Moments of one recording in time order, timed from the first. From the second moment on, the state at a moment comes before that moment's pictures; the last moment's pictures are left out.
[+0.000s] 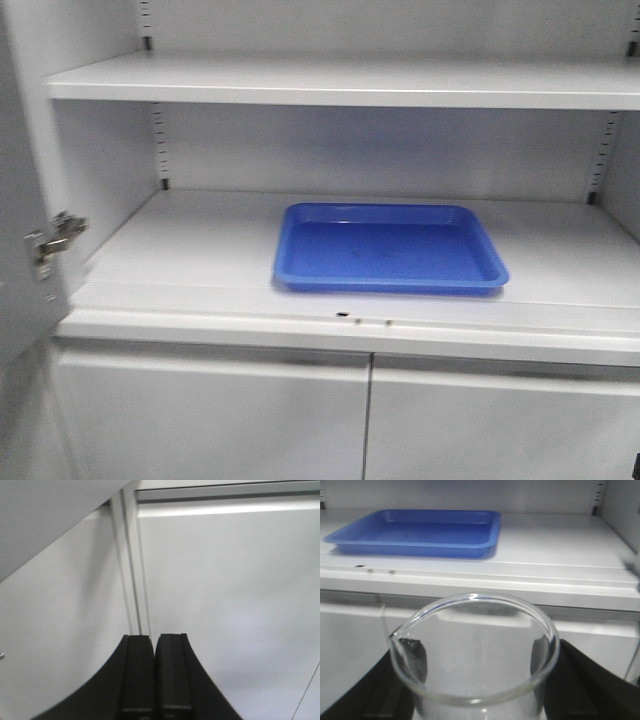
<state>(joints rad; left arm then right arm) -0.05 -0.02 0.03 0.18 0.36 -0.18 0.12 0.57 -0.32 -1.18 0.02 1.21</state>
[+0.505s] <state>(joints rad) -0.05 -0.02 0.03 0.18 0.36 -0.18 0.13 0.57 -0.32 -1.18 0.03 1.21</state>
